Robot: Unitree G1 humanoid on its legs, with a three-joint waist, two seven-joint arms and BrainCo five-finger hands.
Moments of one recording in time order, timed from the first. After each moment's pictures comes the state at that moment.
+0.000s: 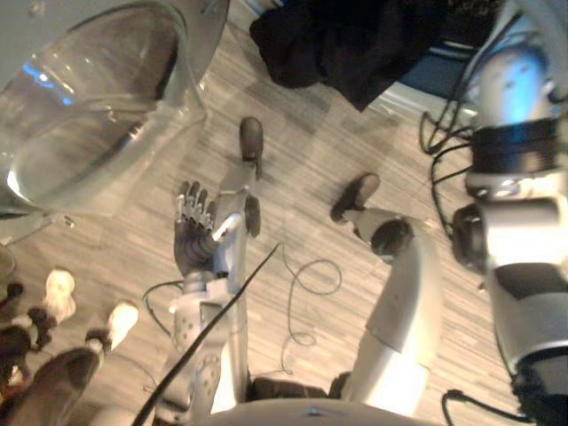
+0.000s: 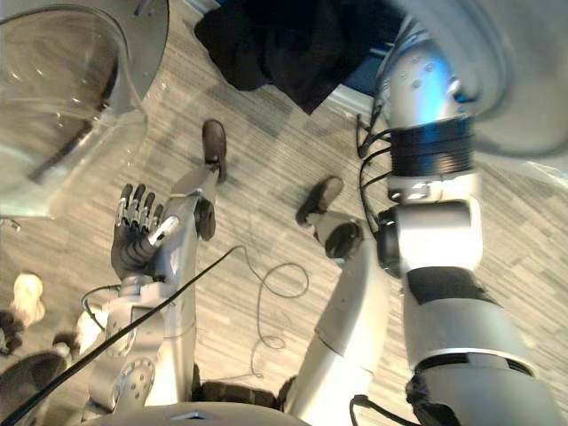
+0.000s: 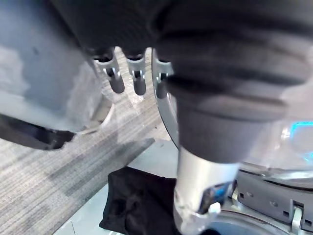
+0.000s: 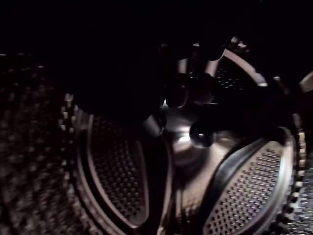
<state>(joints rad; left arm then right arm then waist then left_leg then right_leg) 0.22 -0.03 -0.29 -0.48 -0.35 -0.10 0.39 -1.43 -0.66 0.03 0.33 1.14 -0.50 -0.58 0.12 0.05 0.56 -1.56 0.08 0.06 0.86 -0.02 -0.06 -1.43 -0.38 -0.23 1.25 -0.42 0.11</state>
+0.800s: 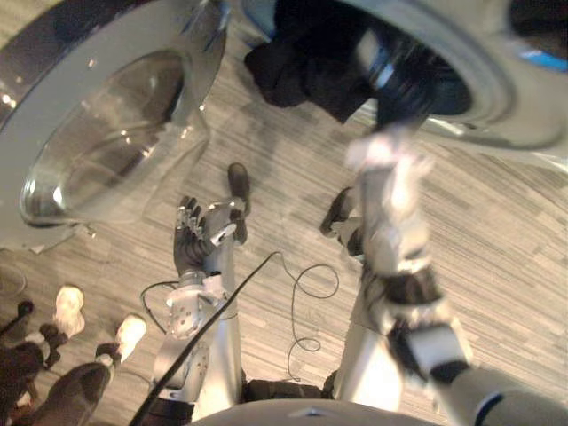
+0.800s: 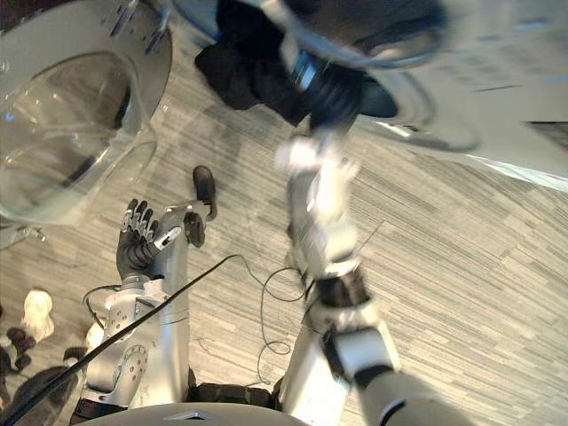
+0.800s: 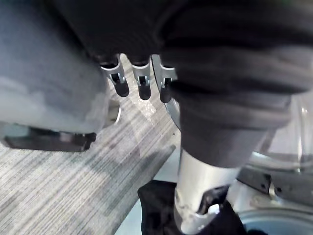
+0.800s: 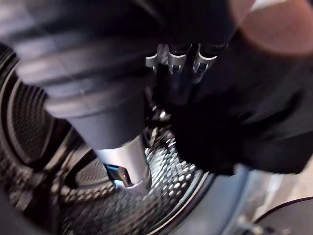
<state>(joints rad) 0.14 0.01 -0.18 -0.22 -0.31 -0.03 0.37 -0.41 -0.07 0.19 -0.20 0.50 -0.19 -0.40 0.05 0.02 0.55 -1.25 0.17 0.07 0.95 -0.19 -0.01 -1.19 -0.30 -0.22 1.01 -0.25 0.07</state>
